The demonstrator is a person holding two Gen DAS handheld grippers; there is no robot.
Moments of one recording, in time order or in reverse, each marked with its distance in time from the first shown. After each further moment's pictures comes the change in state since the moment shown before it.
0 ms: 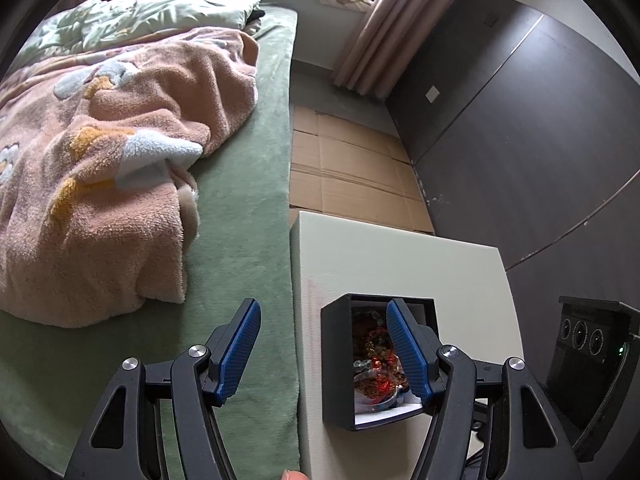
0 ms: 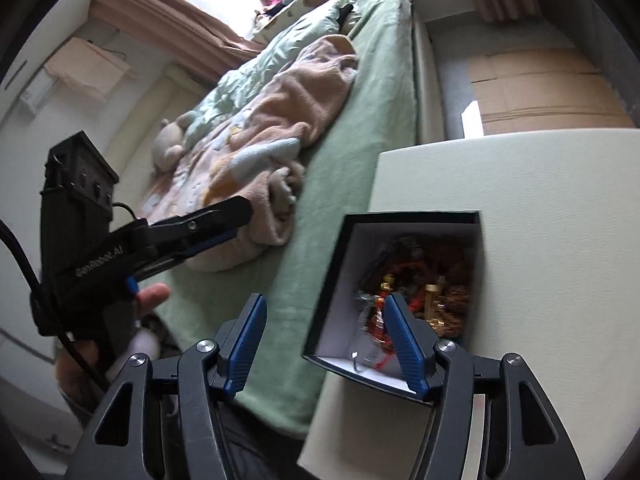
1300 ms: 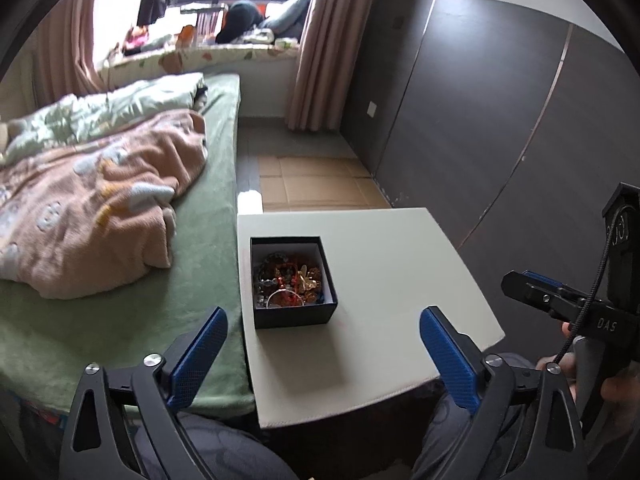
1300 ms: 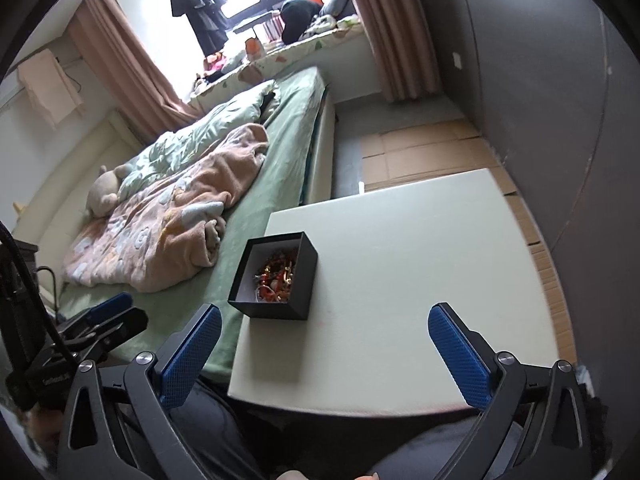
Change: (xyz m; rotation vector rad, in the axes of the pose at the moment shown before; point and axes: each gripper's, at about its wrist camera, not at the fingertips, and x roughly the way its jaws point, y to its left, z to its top) left arm -0.132 -0.126 -0.134 0.264 -0.188 0.031; right arm -0.206 0.013 -0.088 -0.010 -0.290 -0.378
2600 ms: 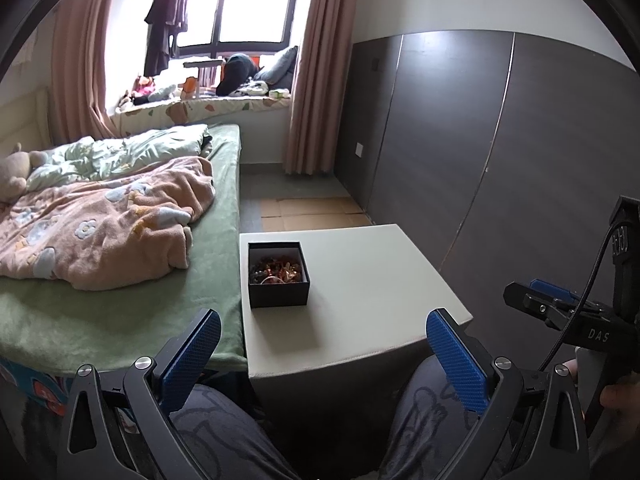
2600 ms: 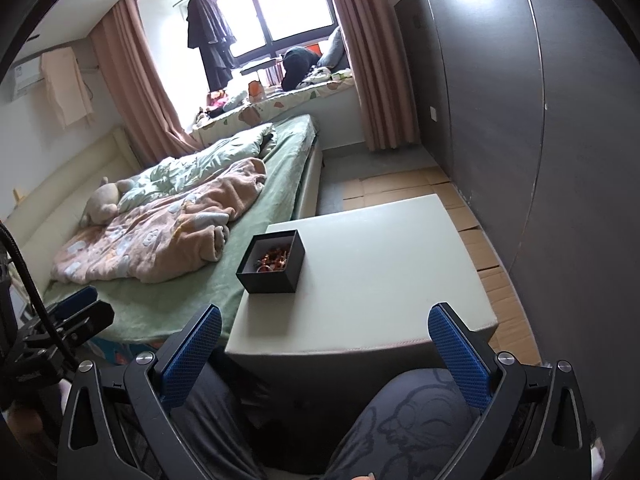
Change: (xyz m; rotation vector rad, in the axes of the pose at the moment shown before) left arm -0.101 -0.047 -0.077 0.058 -0.176 0.028; right arm -0.111 0.017 -0.090 -0.045 -0.182 -0.071
